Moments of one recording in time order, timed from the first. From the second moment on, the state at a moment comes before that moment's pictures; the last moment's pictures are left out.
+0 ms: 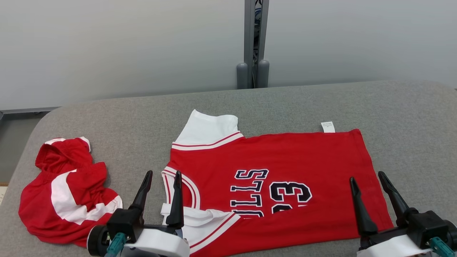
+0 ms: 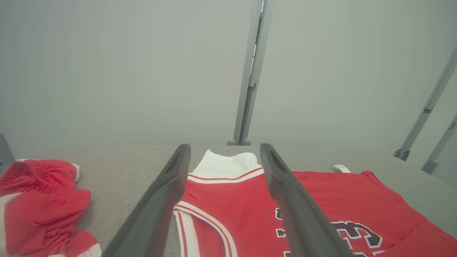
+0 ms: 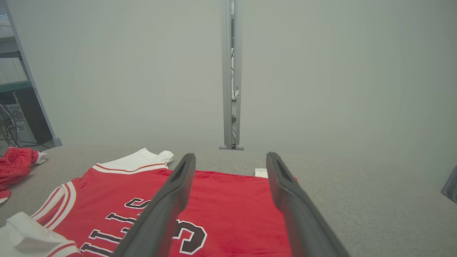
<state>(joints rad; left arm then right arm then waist) -0.02 0.07 -0.32 0.13 -0.33 0.17 -0.26 0.03 -0.06 0.04 0.11 0.10 0.13 -0.26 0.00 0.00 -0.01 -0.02</state>
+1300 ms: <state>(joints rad) -1.09 0.19 -0.37 1.02 -0.29 0.03 0.17 -0.20 -0.05 0.10 0.07 0.10 0.13 -0.26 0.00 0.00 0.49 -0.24</state>
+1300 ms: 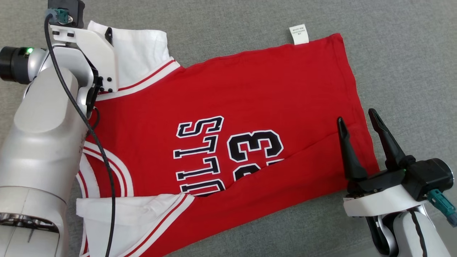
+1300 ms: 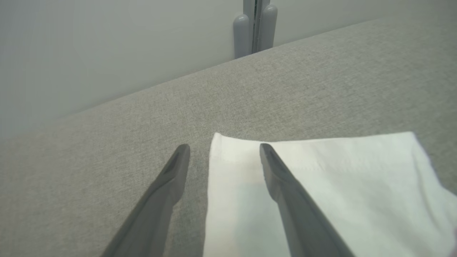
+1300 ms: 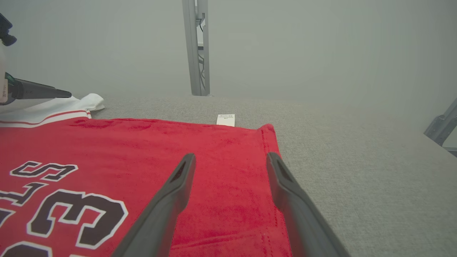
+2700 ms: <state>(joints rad) -1.17 0.17 -0.42 0.99 -0.33 -0.04 0.12 -0.80 -0.21 0.18 0.55 0.36 0.13 0.37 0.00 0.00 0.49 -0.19</state>
